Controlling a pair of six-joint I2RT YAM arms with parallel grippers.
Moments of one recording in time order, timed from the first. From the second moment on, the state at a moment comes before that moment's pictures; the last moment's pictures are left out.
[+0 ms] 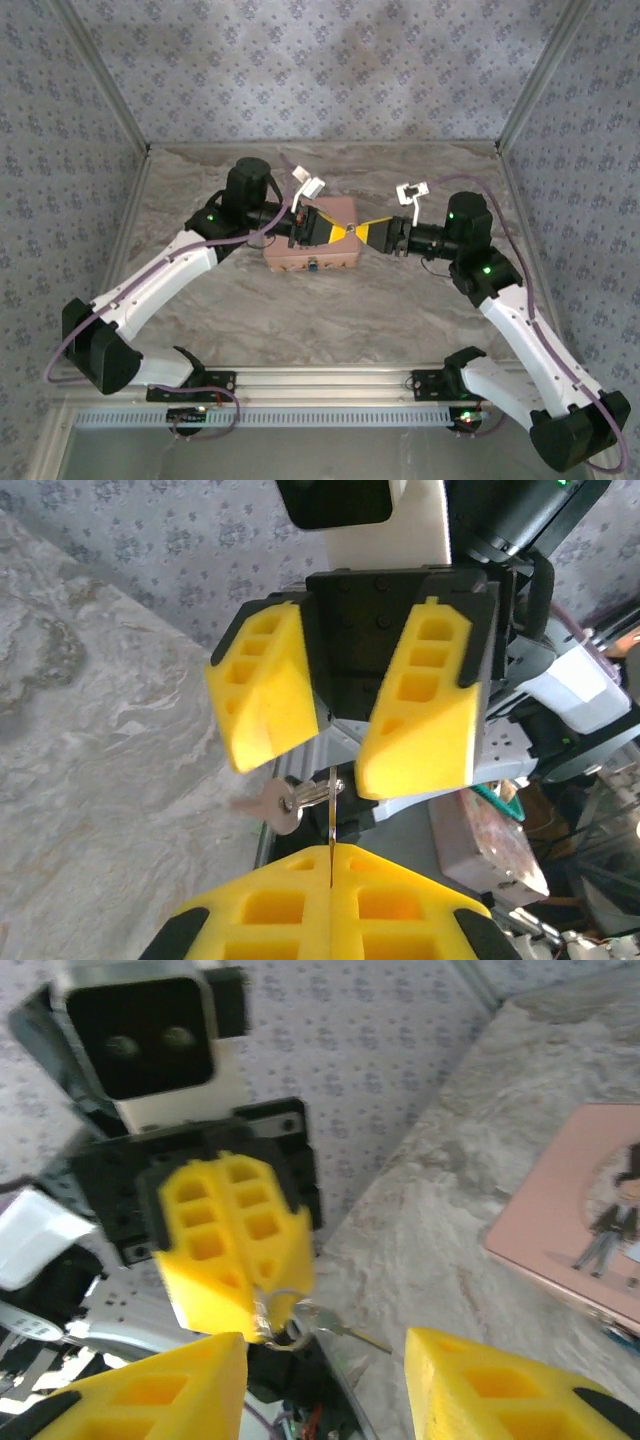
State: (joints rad) left arm -0.68 1.35 1.27 -0.29 1.00 -0.40; right arm 0.39 0.91 0.92 -0.24 -0.82 0.61
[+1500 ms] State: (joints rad) left arm -0.69 1.43 1.42 -0.66 1.03 -0.18; right arm 0.50 0.97 1.04 -0.44 -0.82 0.35
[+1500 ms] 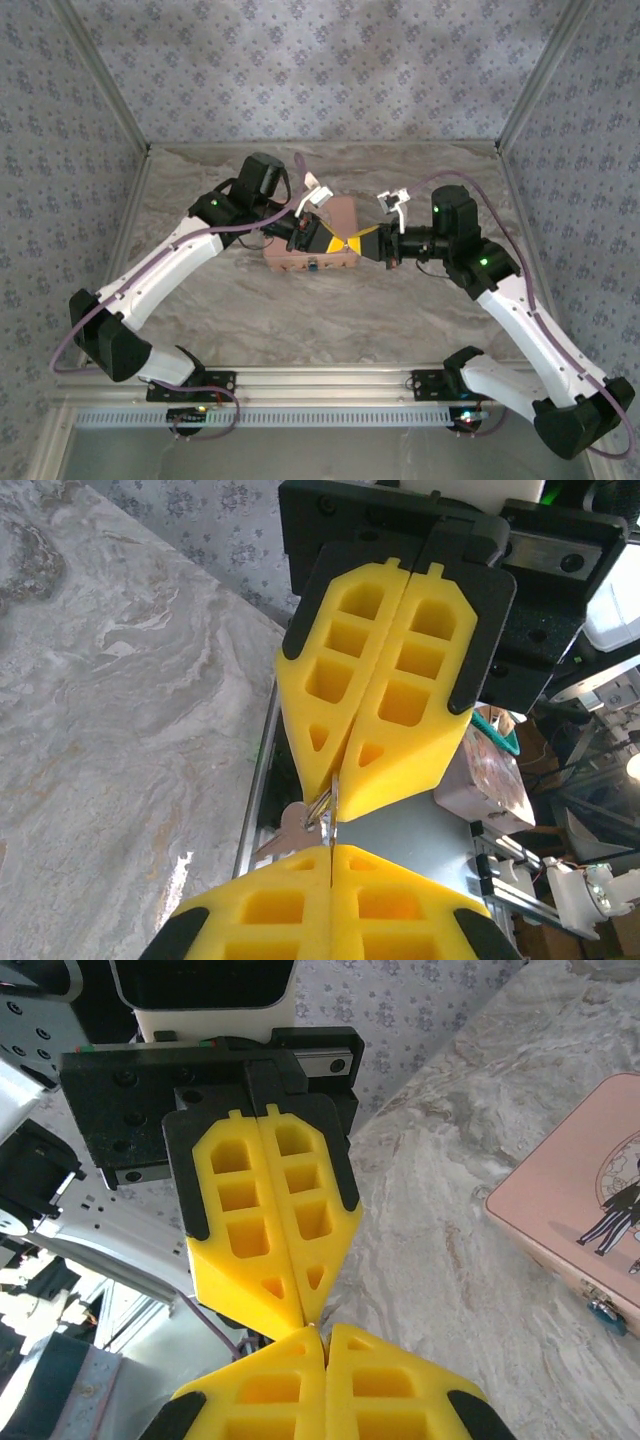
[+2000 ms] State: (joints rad) left arm -0.60 1.41 1.32 -0.39 0.89 -0.56; right arm 0.65 0.87 1.00 -0.40 -0.32 0.10
